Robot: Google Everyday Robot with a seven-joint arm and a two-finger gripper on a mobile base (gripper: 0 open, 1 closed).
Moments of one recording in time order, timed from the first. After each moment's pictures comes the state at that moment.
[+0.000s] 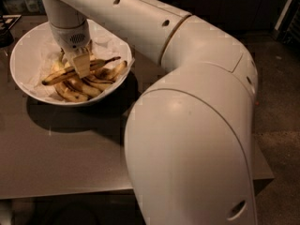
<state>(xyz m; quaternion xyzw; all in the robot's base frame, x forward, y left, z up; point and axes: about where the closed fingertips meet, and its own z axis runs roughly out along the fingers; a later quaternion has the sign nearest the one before) 0.625 0.189 0.880 -0.89 0.46 -0.03 0.08</state>
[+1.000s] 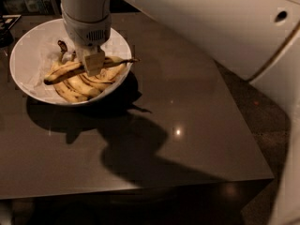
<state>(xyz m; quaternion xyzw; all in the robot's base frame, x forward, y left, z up) 0.554 0.139 0.941 -0.86 0.48 -0.05 0.17</state>
